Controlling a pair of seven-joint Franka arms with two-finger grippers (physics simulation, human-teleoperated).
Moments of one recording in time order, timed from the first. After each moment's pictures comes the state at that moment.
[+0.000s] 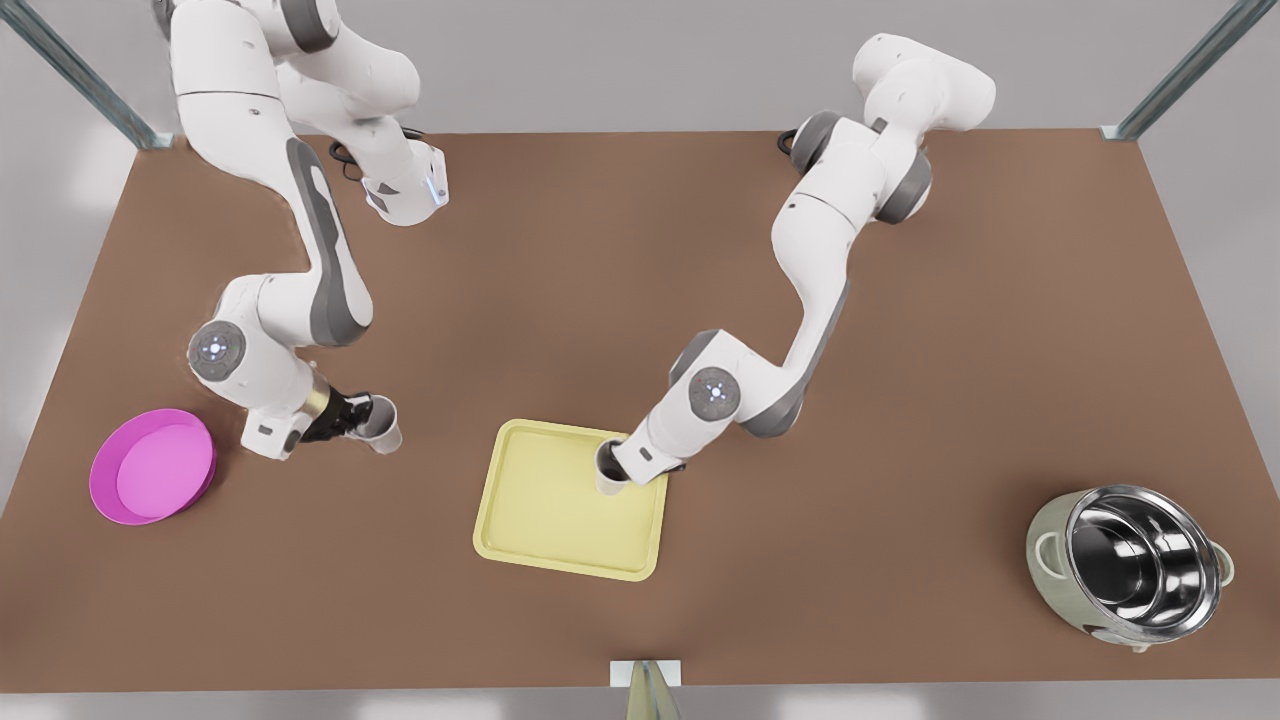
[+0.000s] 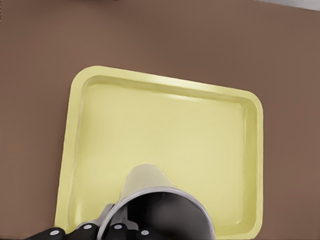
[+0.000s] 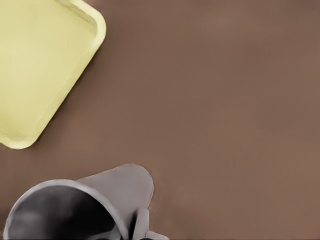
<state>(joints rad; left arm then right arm) -0.58 1.07 -0.09 -0.83 -0.17 2.13 -0.51 0.24 0.28 -0.07 -1.88 0.11 2.17 -0.42</state>
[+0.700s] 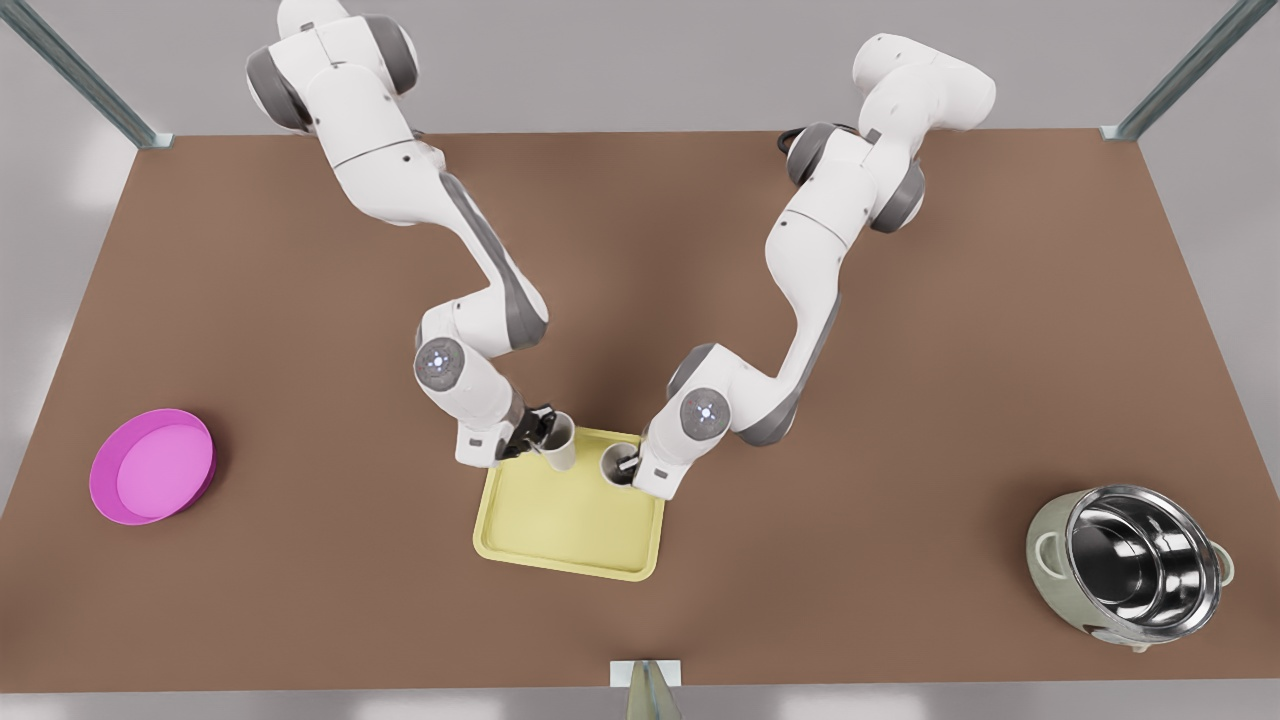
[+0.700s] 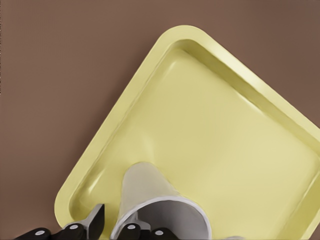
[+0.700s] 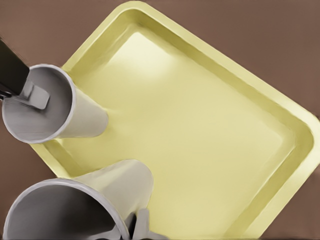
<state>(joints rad) -0.58 1.12 -0.08 -0.84 -0.17 2.07 -0.97 0.52 0.55 -0.07 -1.69 0.32 2.40 -0.29</state>
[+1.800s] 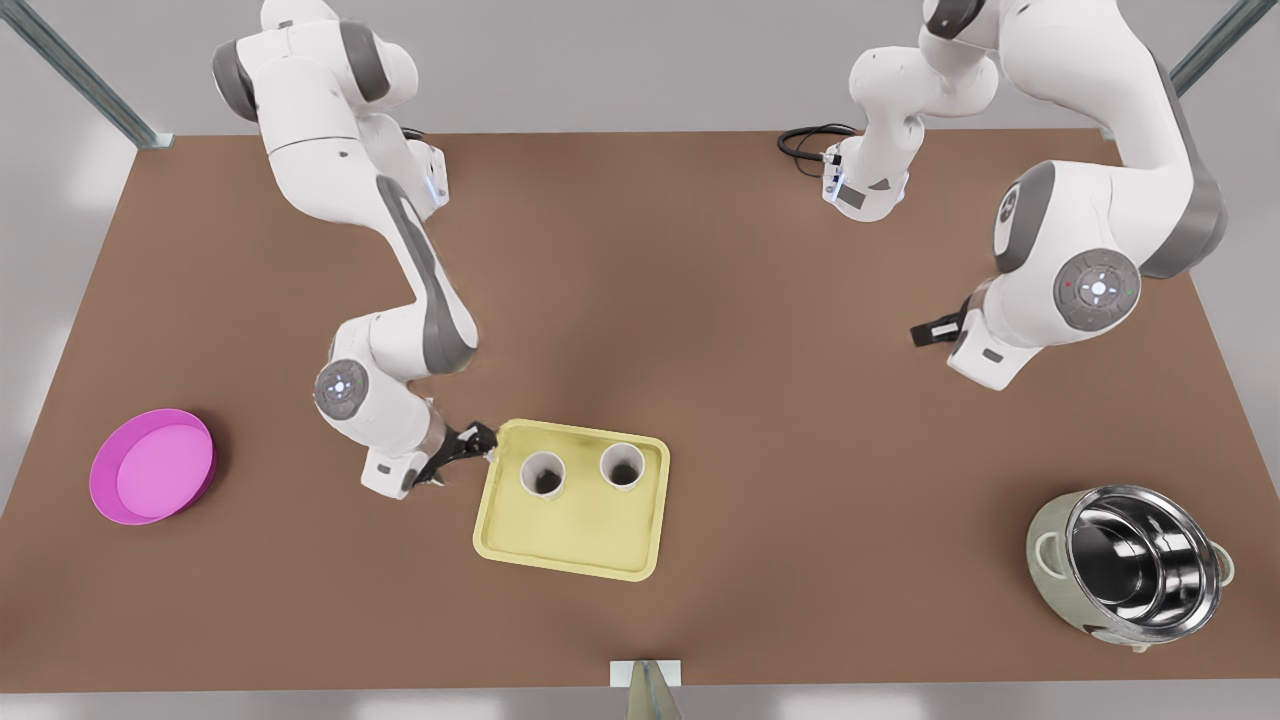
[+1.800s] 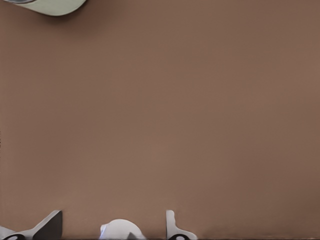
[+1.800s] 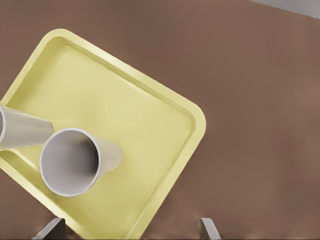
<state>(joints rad) -0.12 0.26 -0.08 -1.34 0.08 1.22 -0.39 0.38 0.51 -0.17 -1.53 0.23 2.10 -0.25</state>
